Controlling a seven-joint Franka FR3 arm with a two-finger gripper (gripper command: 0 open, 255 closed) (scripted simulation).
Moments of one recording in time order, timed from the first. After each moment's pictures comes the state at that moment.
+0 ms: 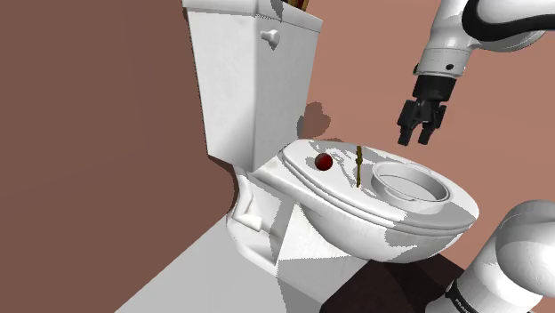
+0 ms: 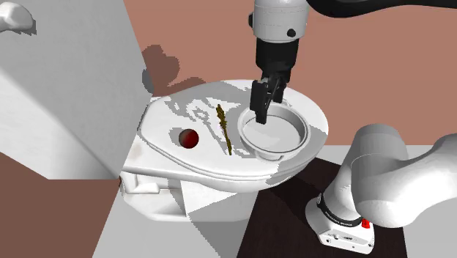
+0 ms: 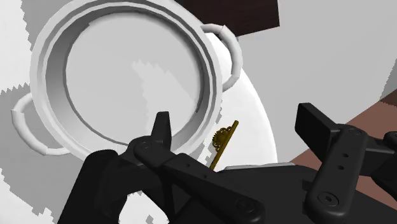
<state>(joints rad) -0.01 -0.81 -0.04 -2.38 0.07 1.47 0.13</state>
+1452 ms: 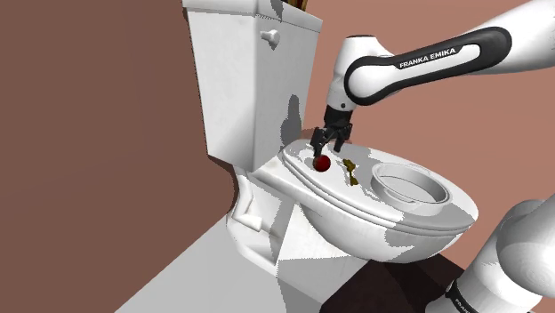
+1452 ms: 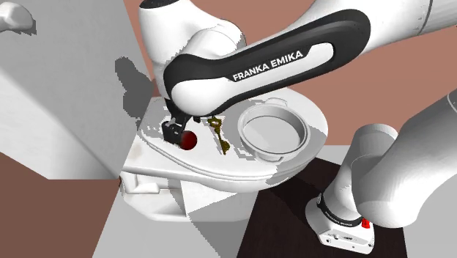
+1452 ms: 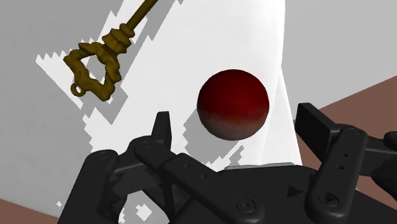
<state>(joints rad) 0.02 -0.25 0.12 -2.28 -0.04 2.08 0.21</state>
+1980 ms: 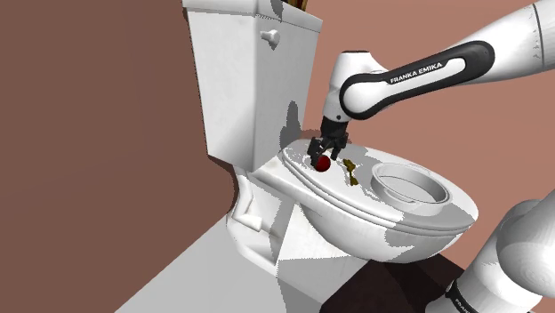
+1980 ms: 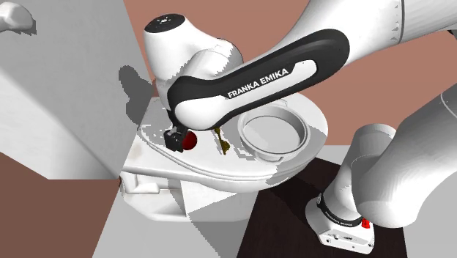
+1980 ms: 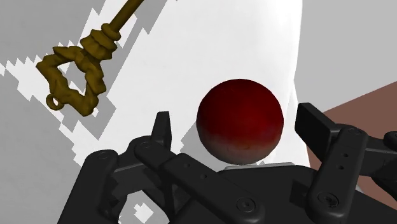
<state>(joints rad) 0.02 -0.21 0.12 -2.32 -0.04 2.18 0.22</state>
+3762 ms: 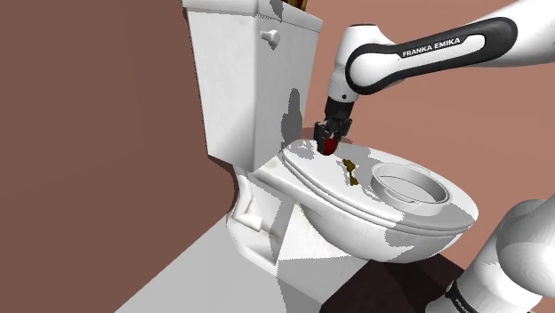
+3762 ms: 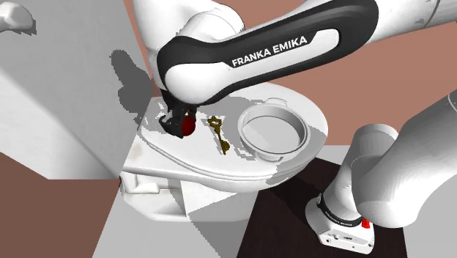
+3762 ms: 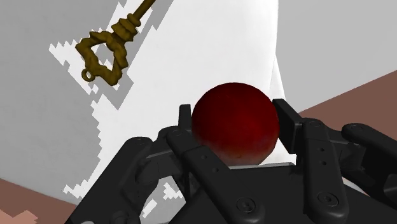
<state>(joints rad) 0.02 -0.26 0.12 -2.22 -0.04 2.03 0.21</state>
